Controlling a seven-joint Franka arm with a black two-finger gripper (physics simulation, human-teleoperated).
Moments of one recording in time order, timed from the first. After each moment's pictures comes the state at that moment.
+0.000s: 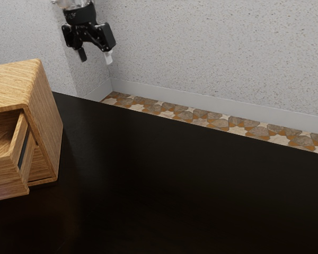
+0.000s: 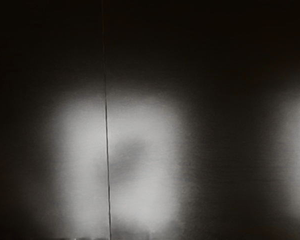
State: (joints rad) arm 0.12 0.14 -0.17 -1.22 -0.05 1.40 -0.04
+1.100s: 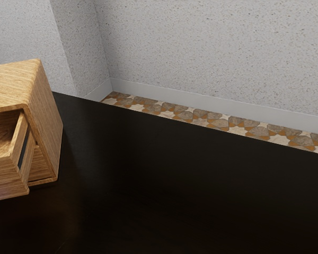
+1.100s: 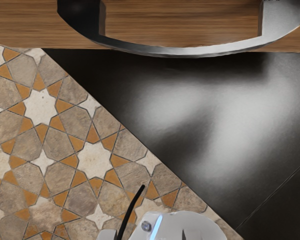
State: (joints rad) arm 0.54 -1.15 0.00 -2.61 0.13 1.39 -0.17
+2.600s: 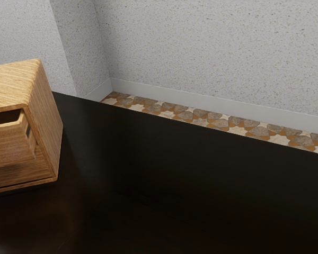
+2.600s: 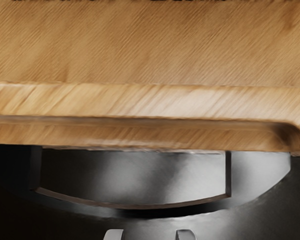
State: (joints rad) arm 0.54 -0.62 0.11 -2.45 0.12 1.95 -0.13
